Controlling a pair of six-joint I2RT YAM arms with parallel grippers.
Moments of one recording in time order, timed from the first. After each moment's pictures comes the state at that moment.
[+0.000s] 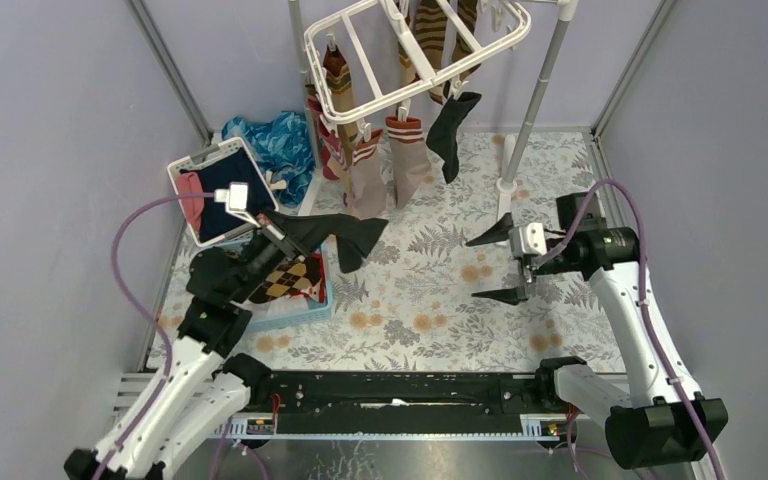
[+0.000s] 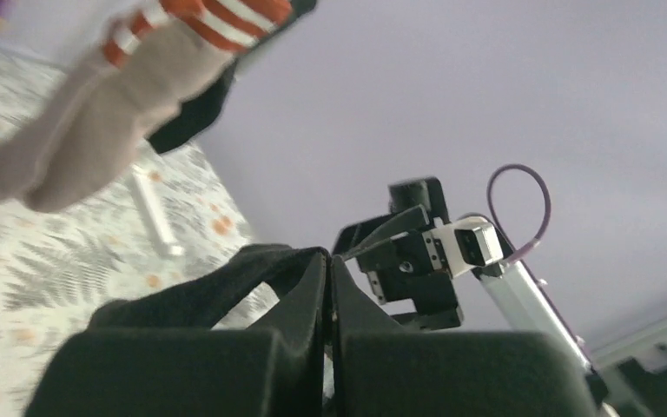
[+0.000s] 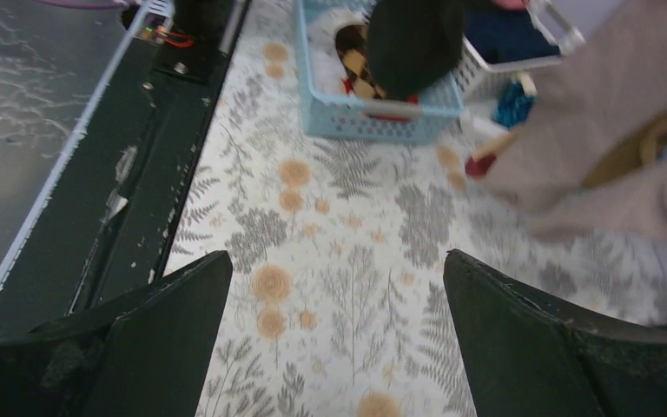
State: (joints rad) left arm -0.42 0.56 0.64 0.17 0.32 -0.96; right arm 0.06 1.02 1.03 -1.17 -1.35 -1.42
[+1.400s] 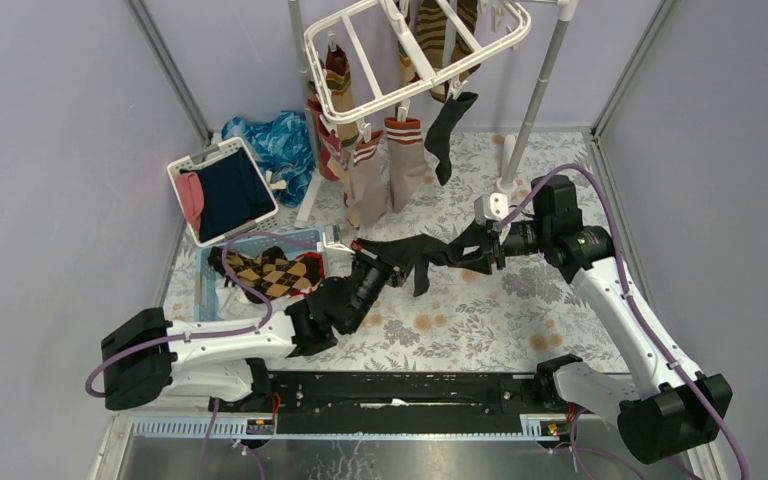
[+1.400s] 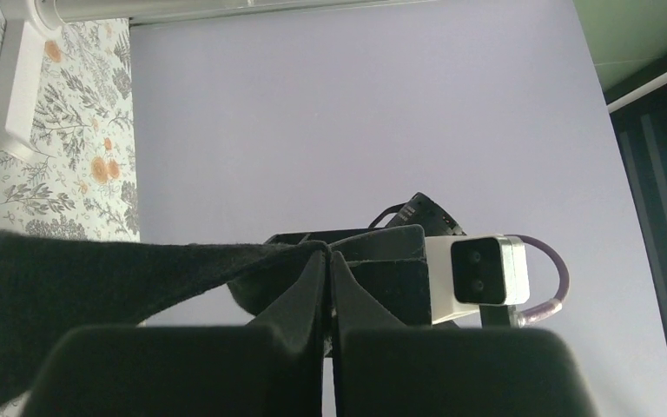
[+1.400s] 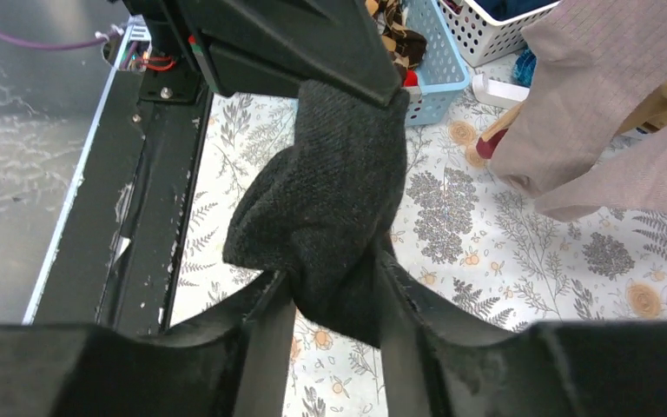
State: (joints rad) left arm -1.19 1.19 0.59 0.76 -0.66 -1.44; right arm 0.30 1.07 1.01 -0.65 -1.17 -0.78
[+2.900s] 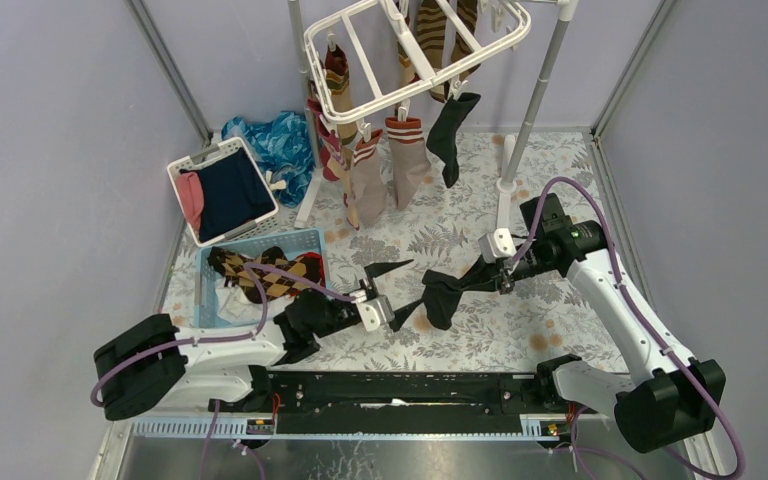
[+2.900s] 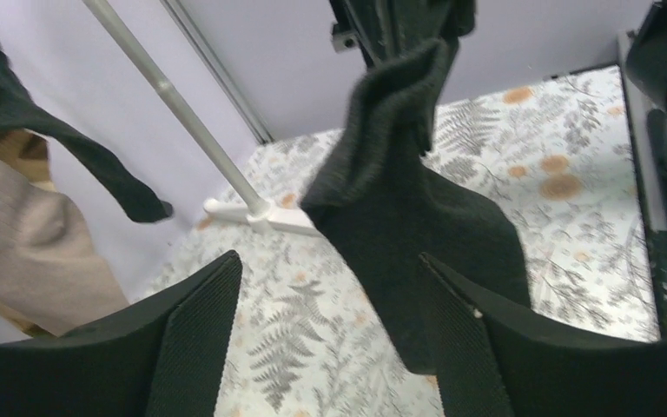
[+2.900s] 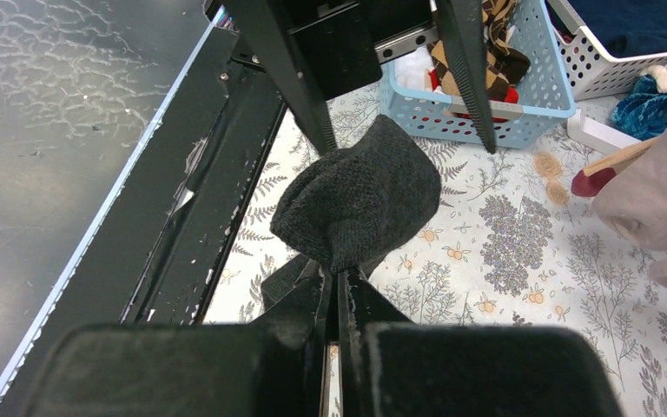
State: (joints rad) left arm -1.09 1.14 0.32 0.99 0.11 0.44; right arm 0.29 1.13 1.02 -1.12 -1.30 -1.37
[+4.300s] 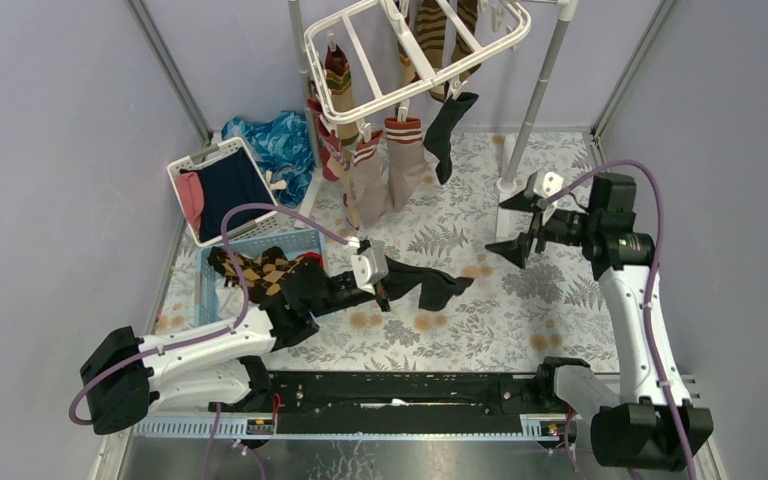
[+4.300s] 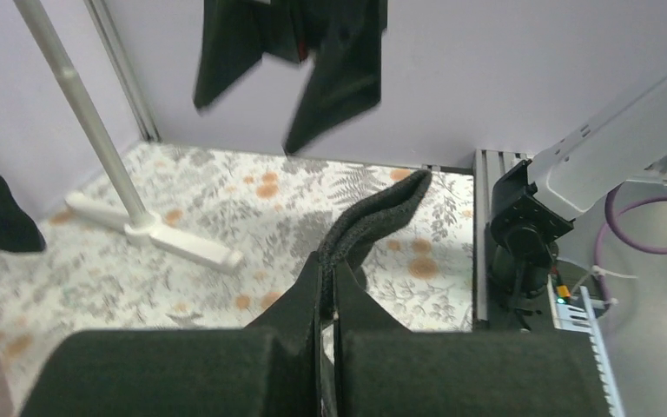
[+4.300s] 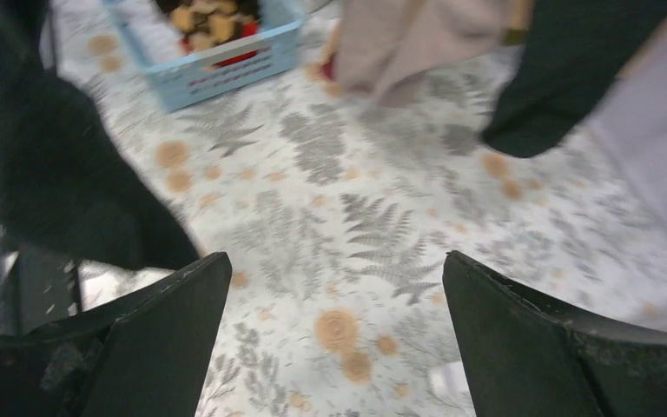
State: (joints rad) left arm -1.02 1.05 0.56 0.71 0.27 0.02; right arm -0.04 1.04 1.04 -0.74 -1.18 -0.84
